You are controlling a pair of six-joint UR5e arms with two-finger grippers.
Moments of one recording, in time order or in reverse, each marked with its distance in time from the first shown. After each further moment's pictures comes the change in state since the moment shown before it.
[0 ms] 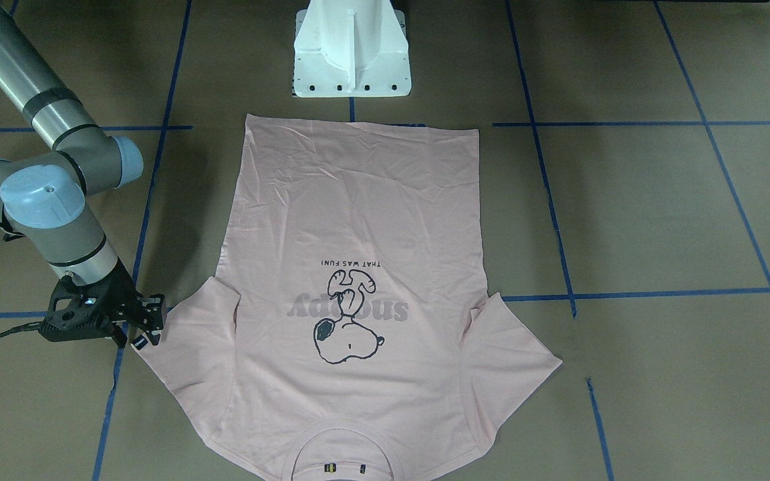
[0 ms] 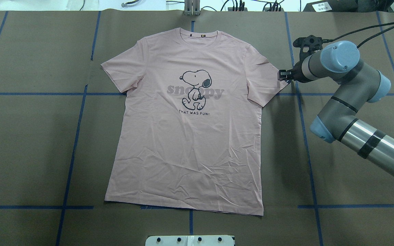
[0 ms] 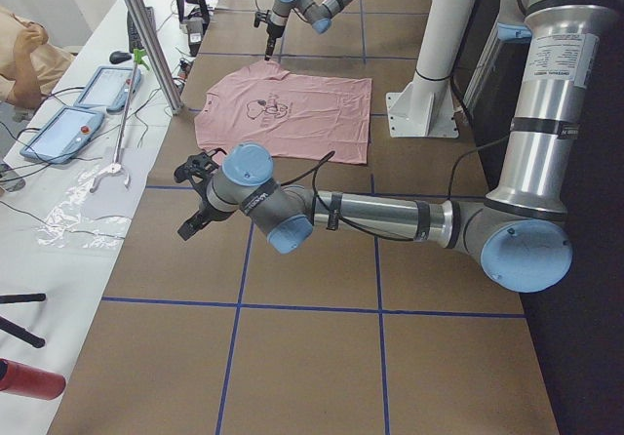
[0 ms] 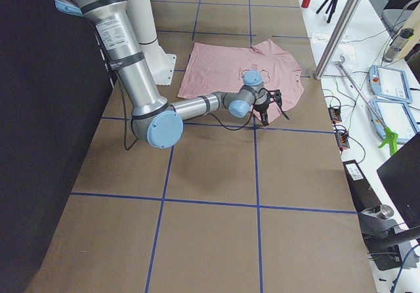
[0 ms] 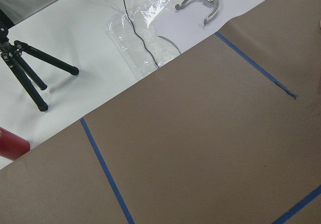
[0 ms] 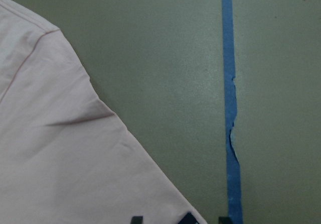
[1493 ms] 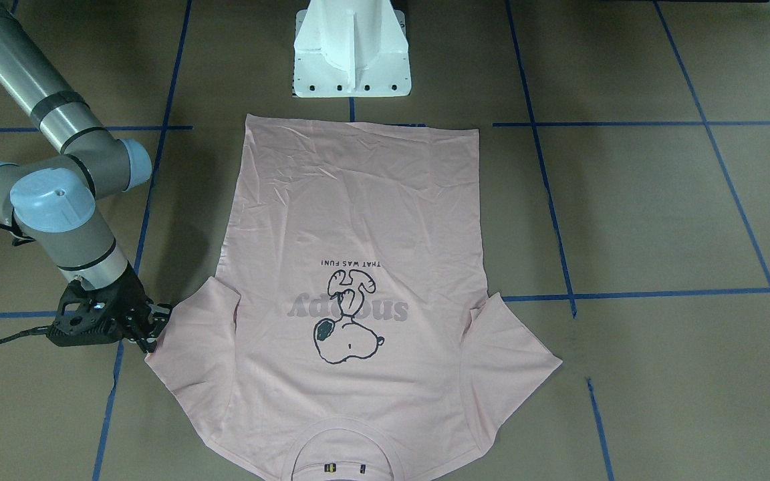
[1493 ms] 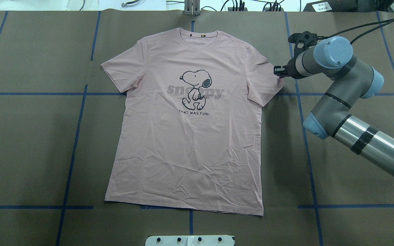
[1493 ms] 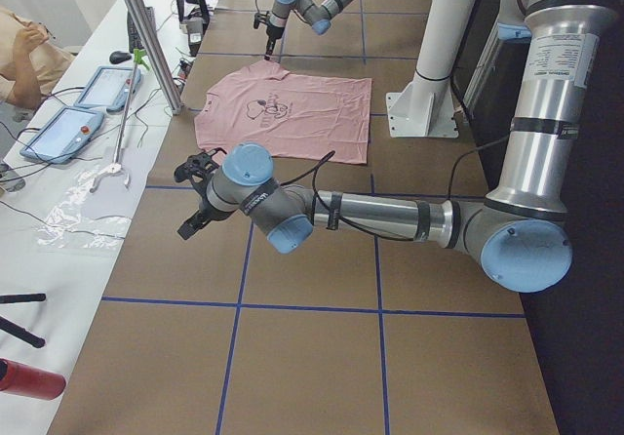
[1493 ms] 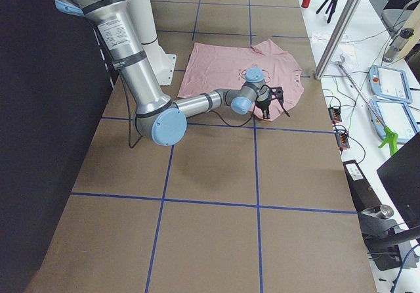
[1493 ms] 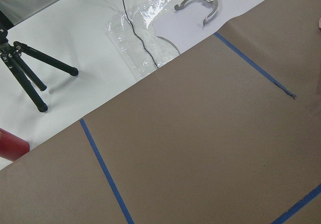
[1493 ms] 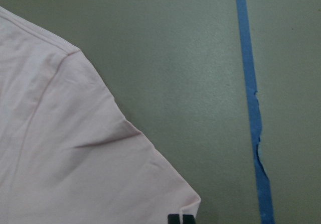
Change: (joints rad) left arm 0.000 0.002 0.000 -0.003 -0.001 0.000; right arm -0.001 0.050 -0.012 -0.012 -0.003 0.051
